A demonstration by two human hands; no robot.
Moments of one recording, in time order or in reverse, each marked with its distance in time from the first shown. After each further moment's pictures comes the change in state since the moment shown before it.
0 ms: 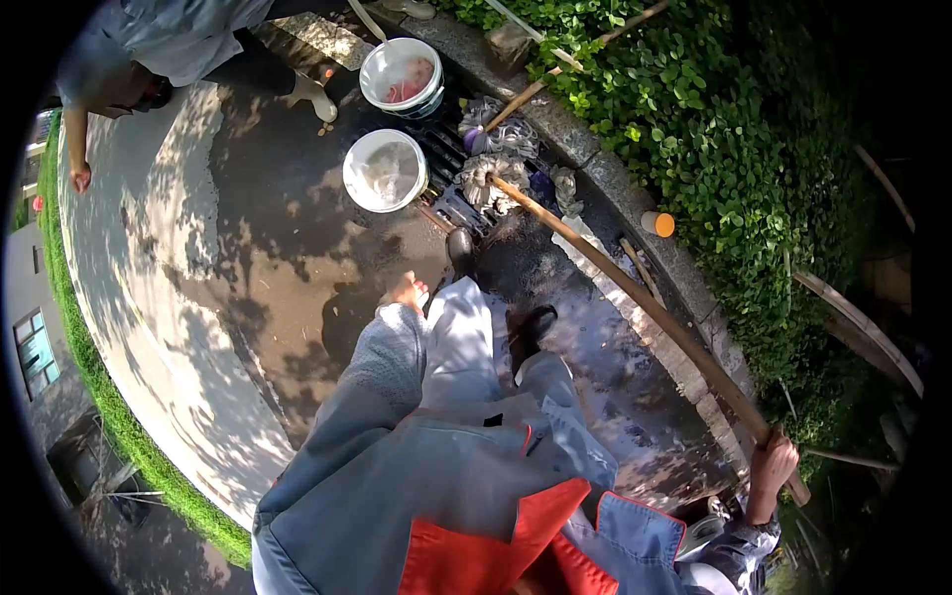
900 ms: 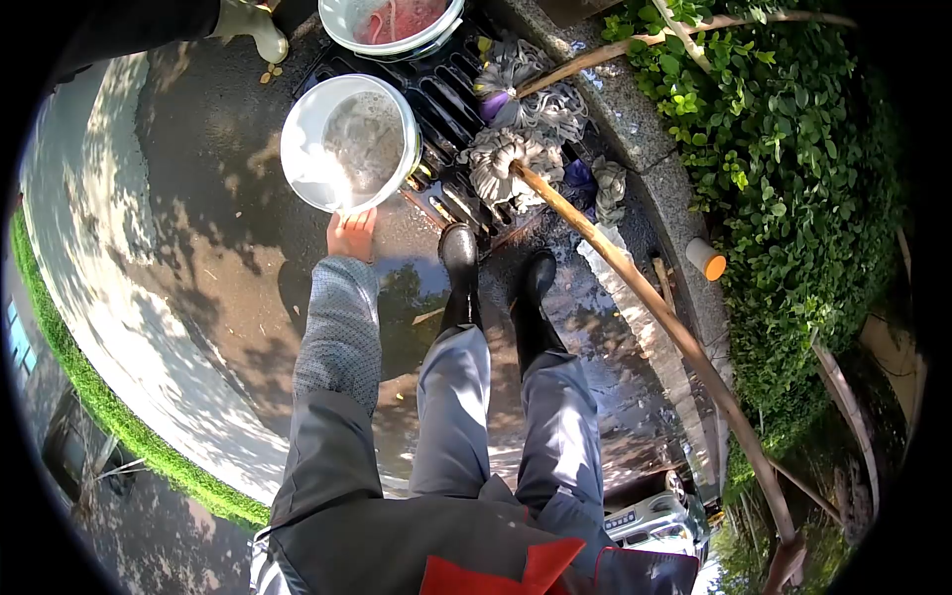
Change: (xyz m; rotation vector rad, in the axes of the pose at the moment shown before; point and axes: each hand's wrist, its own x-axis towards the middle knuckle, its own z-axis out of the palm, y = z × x) left_hand 0.272 0.137 0.046 -0.425 -0.199 0.130; right_hand 0.118 0.026 -0.039 -0.367 -0.478 0.175
